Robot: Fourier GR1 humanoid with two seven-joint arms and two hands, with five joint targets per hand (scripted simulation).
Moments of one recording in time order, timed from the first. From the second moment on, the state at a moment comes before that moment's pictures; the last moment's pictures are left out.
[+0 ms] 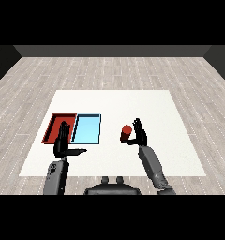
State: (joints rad) left arm 0.04 0.04 0.07 -1.62 0.08 -0.05 -0.37; right arm -0.32 0.00 0.05 -0.98 -0.27 0.00 -0.47
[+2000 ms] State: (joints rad) left arm 0.02 0.06 0.09 -1.63 0.10 -0.05 -0.36; right arm -0.57 0.00 0.13 -0.61 -0.40 -0.05 -0.60
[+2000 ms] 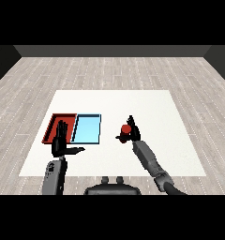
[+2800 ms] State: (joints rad) left arm 0.01 0.04 0.07 -1.61 0.06 -0.02 -0.38; right arm -0.54 -0.01 0.18 -0.70 -0.33 -0.22 -0.53
